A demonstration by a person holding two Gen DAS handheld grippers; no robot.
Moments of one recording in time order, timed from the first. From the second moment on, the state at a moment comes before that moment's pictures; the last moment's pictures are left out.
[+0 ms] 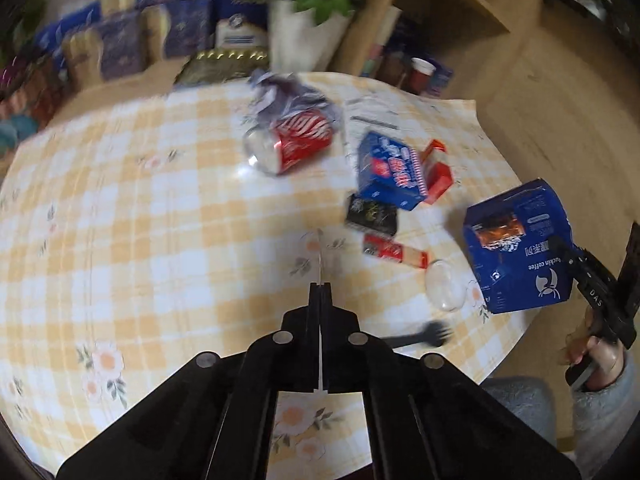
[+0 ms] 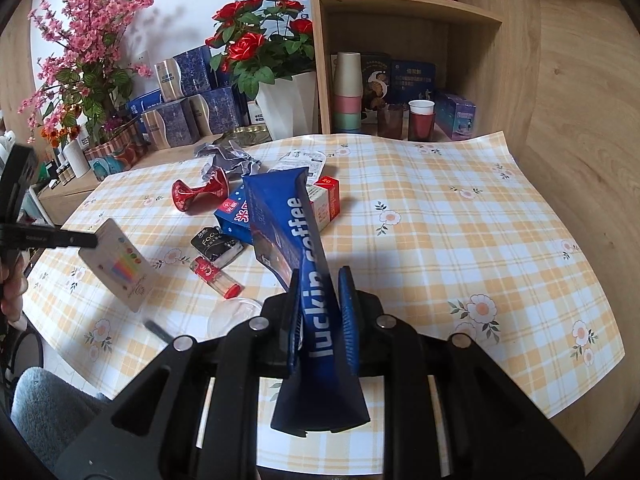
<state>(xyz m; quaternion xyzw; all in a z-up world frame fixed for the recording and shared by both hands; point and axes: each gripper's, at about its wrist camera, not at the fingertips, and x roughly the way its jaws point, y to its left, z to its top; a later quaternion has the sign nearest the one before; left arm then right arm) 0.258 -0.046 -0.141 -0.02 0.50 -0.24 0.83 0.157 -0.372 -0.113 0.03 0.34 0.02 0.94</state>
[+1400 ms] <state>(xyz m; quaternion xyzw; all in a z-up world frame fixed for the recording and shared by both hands) 0.038 -0.043 -0.182 0.06 0.53 -0.34 0.78 0.025 -0.321 -0.058 0.08 0.31 0.07 0.95</state>
